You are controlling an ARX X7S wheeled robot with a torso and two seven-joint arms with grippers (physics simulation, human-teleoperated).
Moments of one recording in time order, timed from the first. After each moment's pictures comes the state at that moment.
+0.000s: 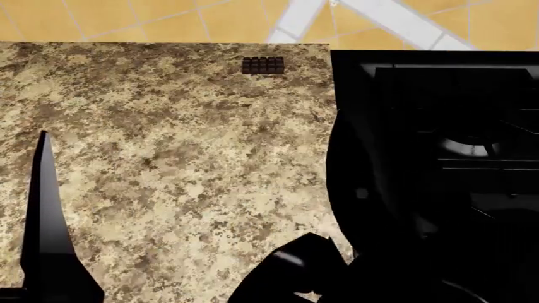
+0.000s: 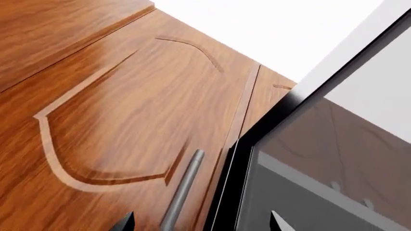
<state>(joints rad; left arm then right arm) -0.21 0.00 0.39 1.05 1.00 -0.31 0.26 1.70 0.04 -0.58 -0.79 -0.61 1.38 -0.27</state>
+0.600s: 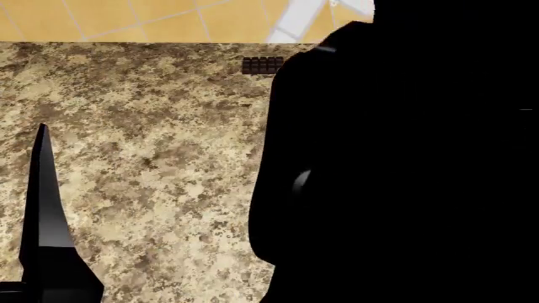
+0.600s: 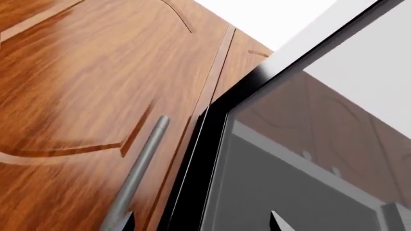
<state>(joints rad) -0.23 0.00 0.41 1.05 1.01 -0.33 0.27 1.68 0.08 -0.43 -0.48 -0.49 1.13 -0.13</state>
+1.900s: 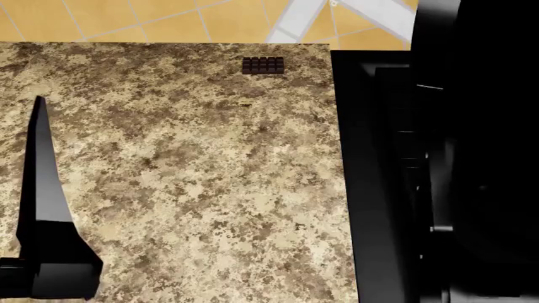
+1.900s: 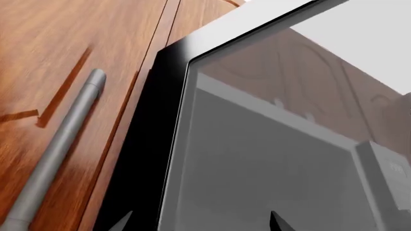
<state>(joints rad) -0.34 0.00 0.46 1.05 1.06 -0.43 0.32 1.71 0.13 -0.21 -0.13 -0.31 0.89 0.03</state>
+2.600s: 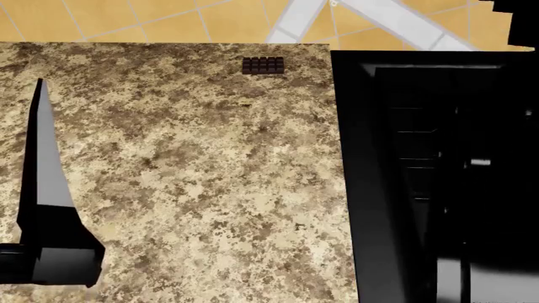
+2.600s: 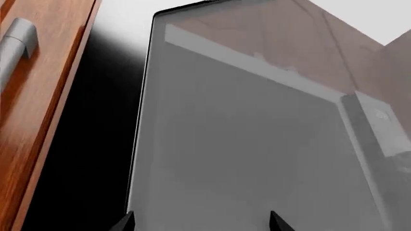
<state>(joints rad) -0.42 0.00 0.51 1.05 1.09 -0.50 0.36 1.76 0.13 -0.12 0.14 -0.24 0.77 0.13</state>
